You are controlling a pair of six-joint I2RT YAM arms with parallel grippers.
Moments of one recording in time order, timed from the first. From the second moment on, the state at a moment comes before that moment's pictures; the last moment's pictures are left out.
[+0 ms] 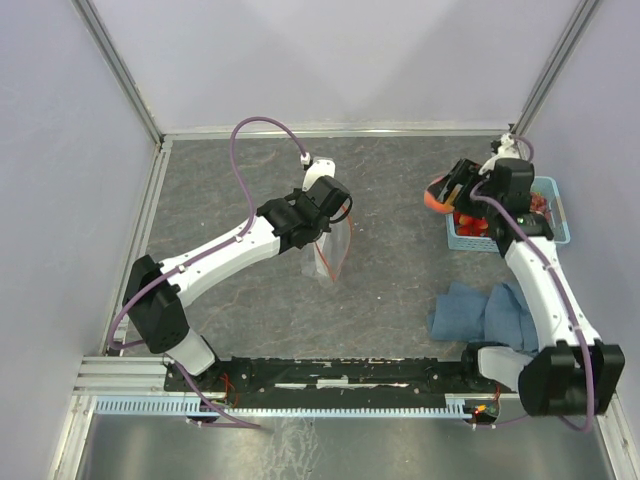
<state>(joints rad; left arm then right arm) -0.86 1.59 1.40 -0.65 -0.61 -0.50 -0.01 1.19 1.04 -0.37 -0.21 0.49</state>
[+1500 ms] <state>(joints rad) -0.86 1.53 1.41 -0.61 -0.48 -0.50 0.61 1.20 0.57 0.53 -0.32 0.47</state>
